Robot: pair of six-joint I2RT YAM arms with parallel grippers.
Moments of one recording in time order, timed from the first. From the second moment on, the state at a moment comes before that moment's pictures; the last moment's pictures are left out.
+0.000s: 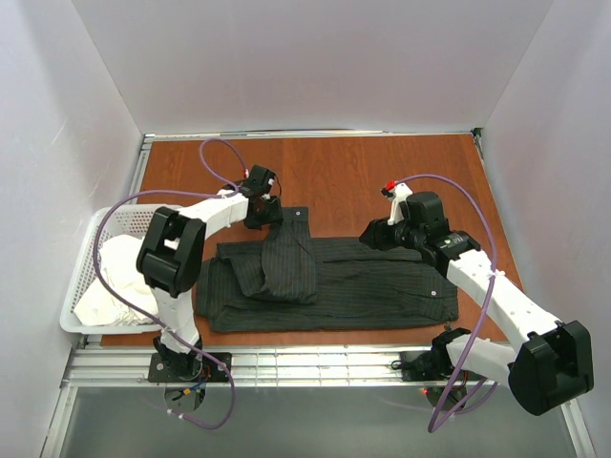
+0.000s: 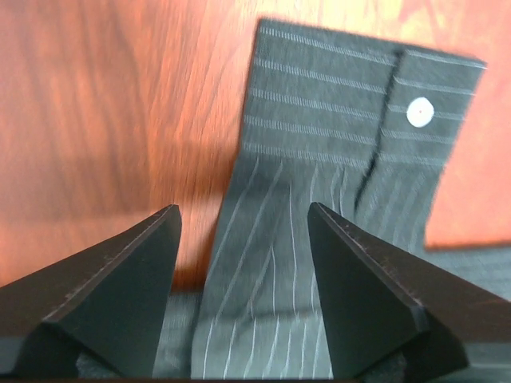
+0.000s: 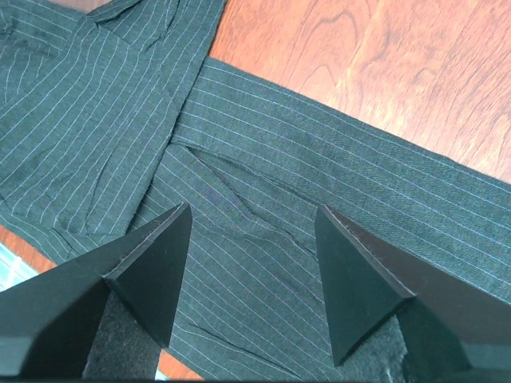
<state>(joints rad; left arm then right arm) -0.43 1.88 1.28 -0.48 -0.05 -0.55 0.42 1.10 0.79 -0.38 -0.29 0.17</state>
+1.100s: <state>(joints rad) -0.55 1.67 1.11 -0.25 0.09 -0.30 0.45 1.42 0.99 -0.29 -0.42 0.12</state>
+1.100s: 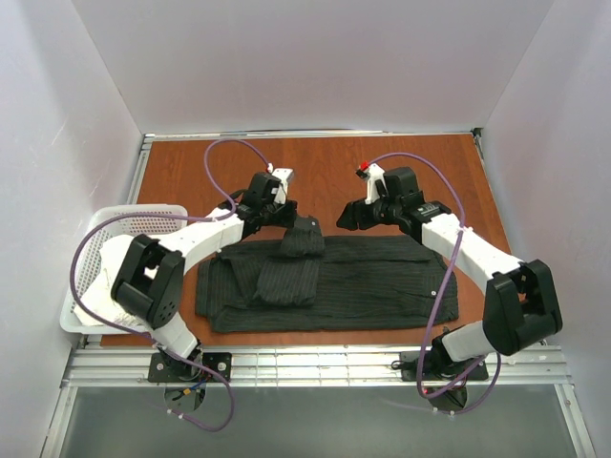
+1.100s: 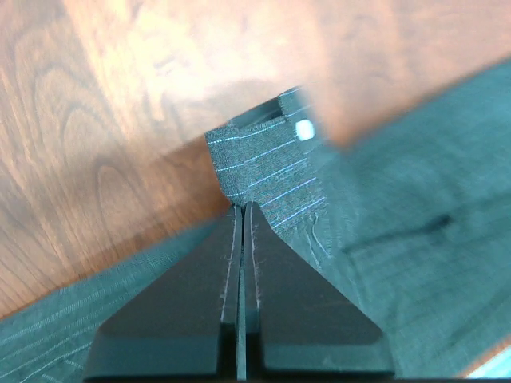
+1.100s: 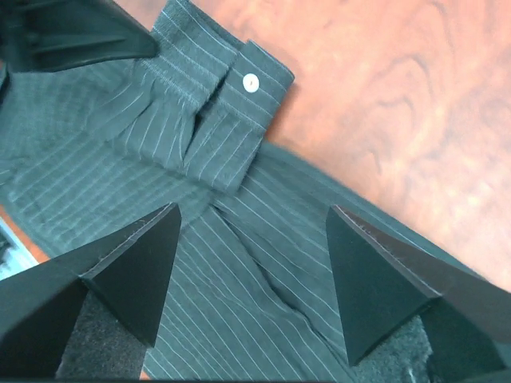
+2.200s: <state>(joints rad) -0.57 1.41 1.19 -0.34 0.47 0.24 0.46 1.54 1.35 -0.40 -0.84 -0.39</state>
